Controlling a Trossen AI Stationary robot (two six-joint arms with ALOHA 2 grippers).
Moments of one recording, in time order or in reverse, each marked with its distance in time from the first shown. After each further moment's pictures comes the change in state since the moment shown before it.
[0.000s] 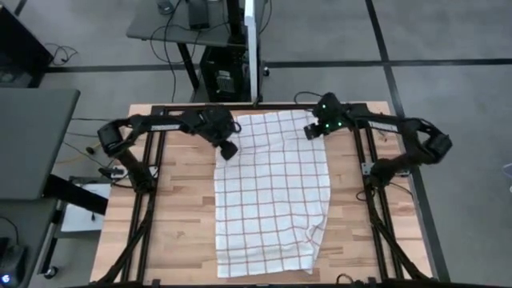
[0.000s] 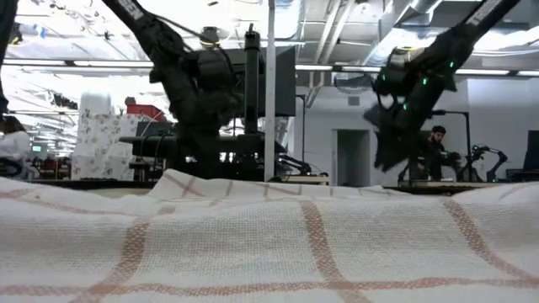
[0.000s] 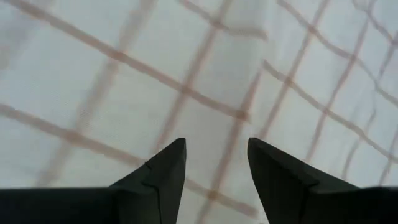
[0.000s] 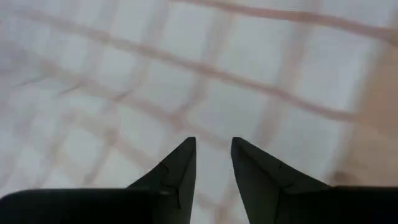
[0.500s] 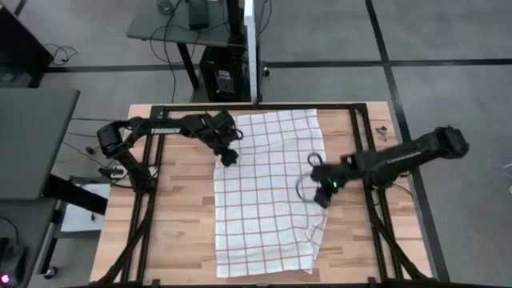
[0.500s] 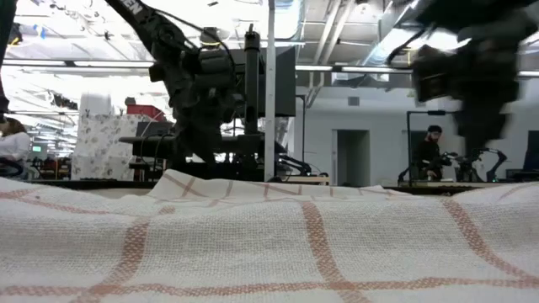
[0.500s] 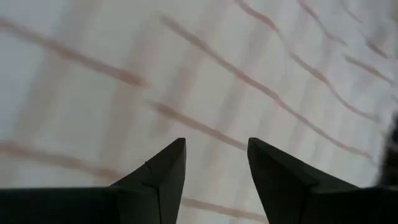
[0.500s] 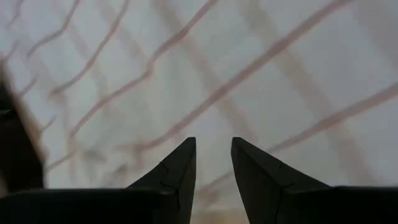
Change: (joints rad) left arm -0.148 0.020 0.001 -0.027 0.241 -0.110; right arm 1.026 -0.222 -0.144 -0.126 0.087 0.559
